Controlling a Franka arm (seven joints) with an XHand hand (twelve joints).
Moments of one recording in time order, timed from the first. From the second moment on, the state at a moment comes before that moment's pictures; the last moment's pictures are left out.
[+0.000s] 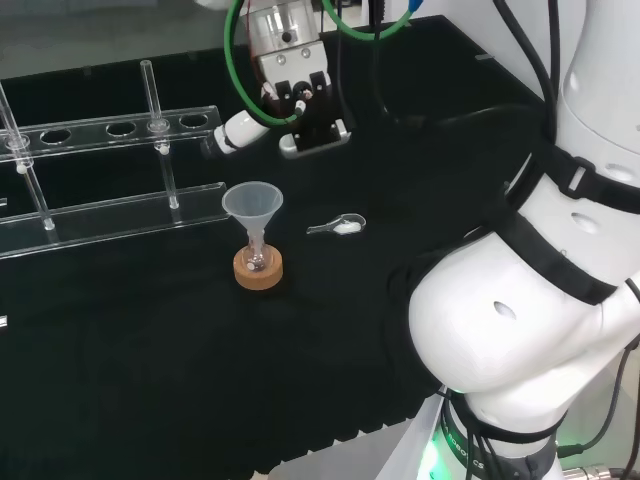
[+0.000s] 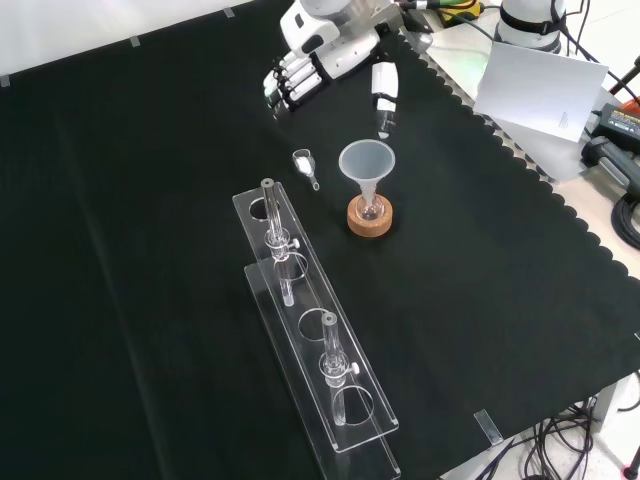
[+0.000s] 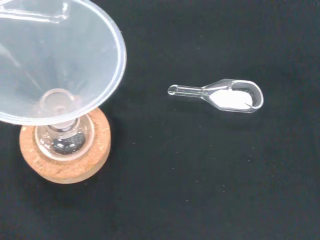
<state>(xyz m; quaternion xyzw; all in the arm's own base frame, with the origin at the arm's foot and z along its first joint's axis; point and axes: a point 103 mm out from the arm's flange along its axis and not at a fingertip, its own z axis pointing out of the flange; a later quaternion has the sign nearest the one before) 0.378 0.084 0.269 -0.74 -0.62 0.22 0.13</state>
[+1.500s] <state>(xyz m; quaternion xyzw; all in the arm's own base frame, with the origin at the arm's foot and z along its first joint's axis) 0.417 -0.004 0.294 -0.70 -0.68 0.20 0.03</state>
